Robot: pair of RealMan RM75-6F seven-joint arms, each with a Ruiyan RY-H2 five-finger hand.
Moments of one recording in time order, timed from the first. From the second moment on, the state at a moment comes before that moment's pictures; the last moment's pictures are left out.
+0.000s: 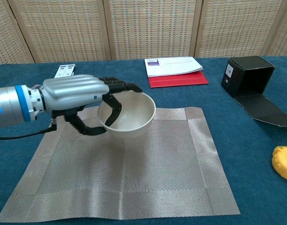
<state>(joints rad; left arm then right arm) -0.87 -1.50 0.07 -1.36 1.67 1.01 -0.02 0.16 -1.27 0.05 -1.40 -1.78 1.71 -0.01</state>
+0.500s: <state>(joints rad) -0.83 -1.45 0.10 -1.46 1.59 0.89 0.13 0.16 -1.27 0.05 -1.41 -1.78 1.71 -0.01</state>
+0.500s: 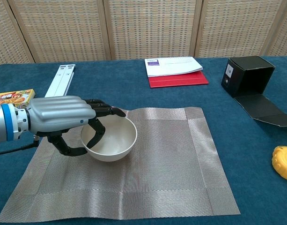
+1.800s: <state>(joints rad) -0.42 -1.20 0.04 -1.70 1.50 1.52 0.23 0.15 -1.26 0.07 -1.40 -1.74 1.70 -0.02</state>
